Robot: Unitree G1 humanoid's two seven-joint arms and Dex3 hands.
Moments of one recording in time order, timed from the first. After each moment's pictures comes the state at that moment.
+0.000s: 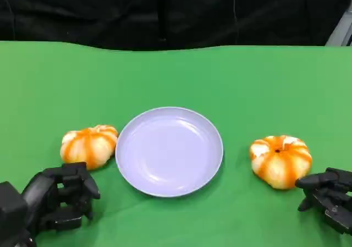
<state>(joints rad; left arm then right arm) -0.29 0.20 0.16 1.09 -0.14 -0.73 -0.61 -0.14 -0.11 -0.22 0.87 0.22 -0.76 0.49</state>
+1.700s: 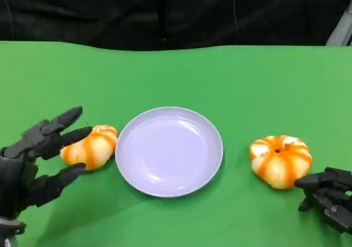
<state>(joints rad) -0.25 0.12 0.34 0.87 -0.14 -1.15 -0.55 -0.15 -0.12 -0.22 0.89 0.20 -0.76 0.48</state>
